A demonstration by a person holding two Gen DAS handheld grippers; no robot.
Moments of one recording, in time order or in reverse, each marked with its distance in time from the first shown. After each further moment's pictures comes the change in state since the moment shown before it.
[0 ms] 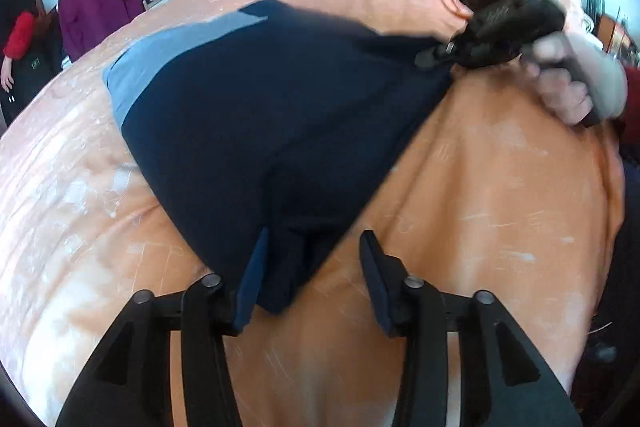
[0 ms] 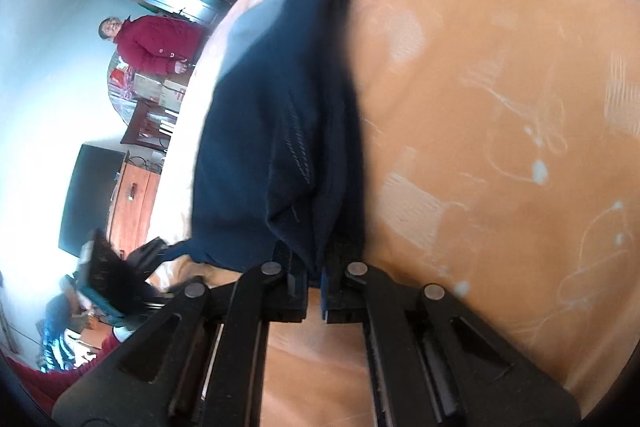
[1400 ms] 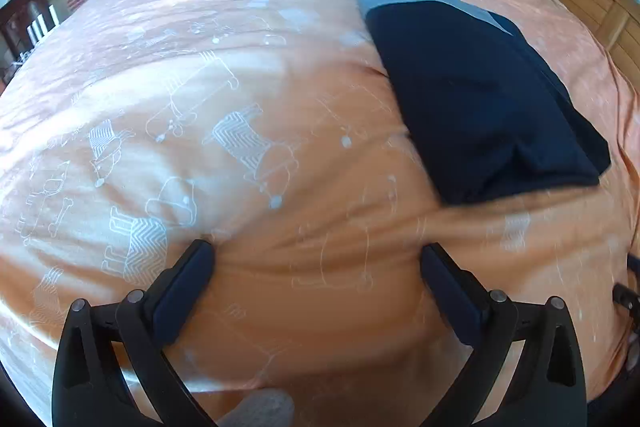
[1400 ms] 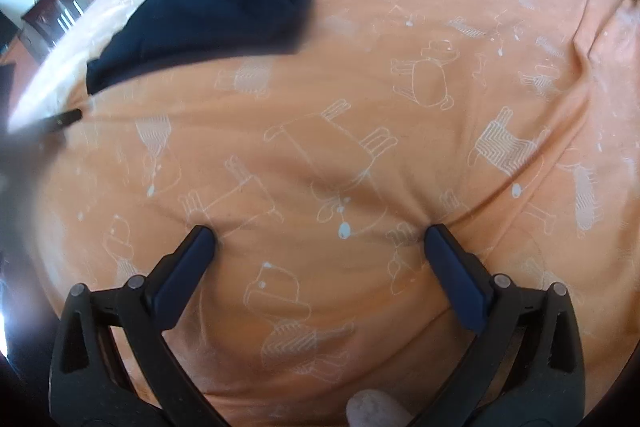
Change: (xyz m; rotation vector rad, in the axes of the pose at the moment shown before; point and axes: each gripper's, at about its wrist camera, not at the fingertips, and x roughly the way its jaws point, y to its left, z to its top) left arm -0.024 0.054 -0.067 -0.750 0.076 0.396; right arm -0.045 0.036 -0.118 -0.361 0.022 -0.635
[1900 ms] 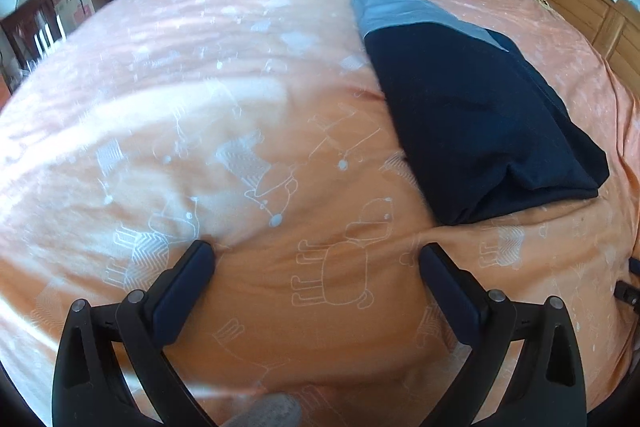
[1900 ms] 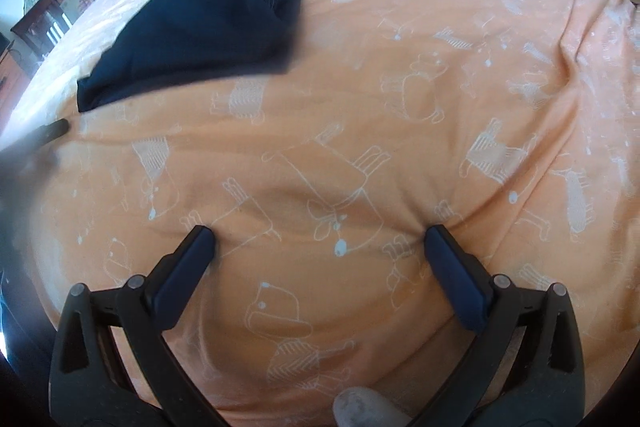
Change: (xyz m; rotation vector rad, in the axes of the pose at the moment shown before) left arm -0.014 -0.006 0.001 0.027 -0.089 0.014; right arm -0.010 0.009 0.004 0.042 -0.041 -0.057
